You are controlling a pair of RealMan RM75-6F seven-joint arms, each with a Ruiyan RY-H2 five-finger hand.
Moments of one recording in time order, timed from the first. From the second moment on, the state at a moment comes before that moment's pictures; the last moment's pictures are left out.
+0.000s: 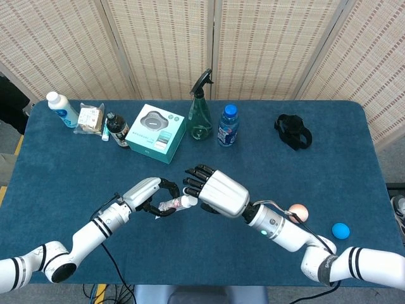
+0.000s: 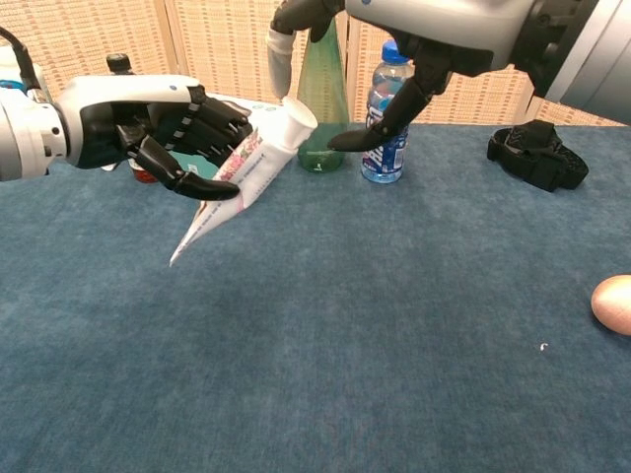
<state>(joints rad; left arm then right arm) -0.79 -1.28 -0.19 -1.72 1.39 0.78 -0.55 0.80 -1.33 0.22 -1.73 -1.72 1.04 -0.21</state>
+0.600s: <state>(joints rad) -0.81 -1.28 -0.18 -1.72 1.40 0.78 -0.56 0.84 -1.35 0.21 -1.71 -1.69 1.04 -0.22</state>
